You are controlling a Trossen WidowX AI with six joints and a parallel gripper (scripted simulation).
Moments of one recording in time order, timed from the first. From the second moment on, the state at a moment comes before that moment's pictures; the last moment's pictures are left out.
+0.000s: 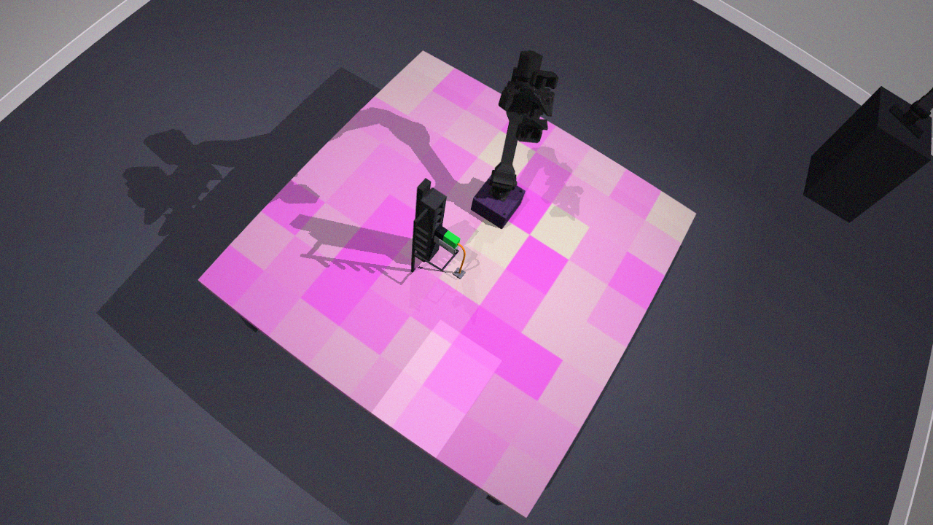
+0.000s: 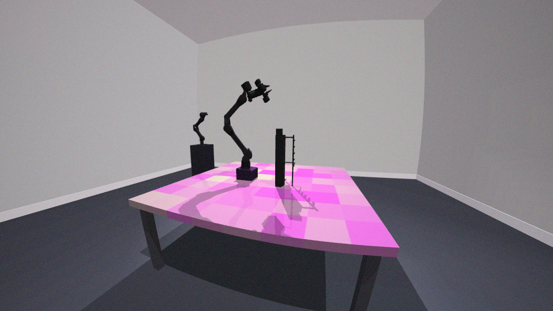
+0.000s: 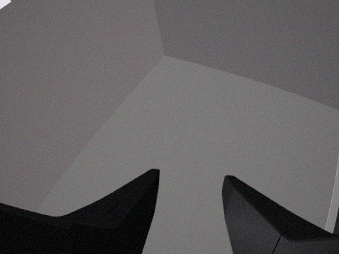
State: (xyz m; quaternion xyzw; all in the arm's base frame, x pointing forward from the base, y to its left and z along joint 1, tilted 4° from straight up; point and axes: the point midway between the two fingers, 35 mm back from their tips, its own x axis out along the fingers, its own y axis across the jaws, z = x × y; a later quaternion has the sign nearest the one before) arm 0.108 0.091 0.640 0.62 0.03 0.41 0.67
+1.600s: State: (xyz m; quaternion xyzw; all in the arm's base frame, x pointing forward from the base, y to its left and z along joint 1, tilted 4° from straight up) arm 0.300 0.022 0.187 -0.49 0.50 0.44 0.56
